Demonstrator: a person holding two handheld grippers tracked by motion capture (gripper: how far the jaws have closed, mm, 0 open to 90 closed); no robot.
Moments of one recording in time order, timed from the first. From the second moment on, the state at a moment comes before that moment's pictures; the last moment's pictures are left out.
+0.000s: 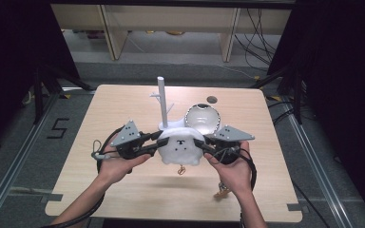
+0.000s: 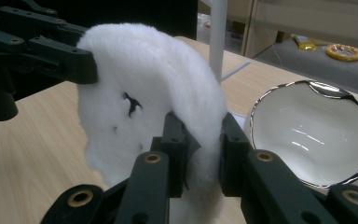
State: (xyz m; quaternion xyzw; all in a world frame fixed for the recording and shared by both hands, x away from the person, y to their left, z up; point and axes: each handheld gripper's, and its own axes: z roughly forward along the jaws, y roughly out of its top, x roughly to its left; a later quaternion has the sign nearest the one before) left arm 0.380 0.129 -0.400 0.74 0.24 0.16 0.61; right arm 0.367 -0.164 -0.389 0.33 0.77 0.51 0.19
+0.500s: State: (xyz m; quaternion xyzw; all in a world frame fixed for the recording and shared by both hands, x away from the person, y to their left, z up) left arm 0.376 0.139 -0.399 0.74 0.24 0.19 0.61; right arm 0.361 -0.168 -0.384 0.32 0.75 0.52 0.24
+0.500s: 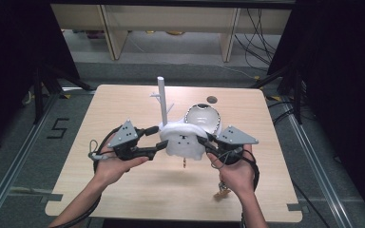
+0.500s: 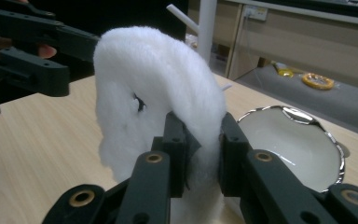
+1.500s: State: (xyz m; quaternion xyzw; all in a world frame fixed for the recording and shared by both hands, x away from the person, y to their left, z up) left arm 0.322 0.241 -0.477 0.67 0.40 0.26 0.57; right arm 0.367 -0.185 -0.368 0.35 0.71 0.54 0.28
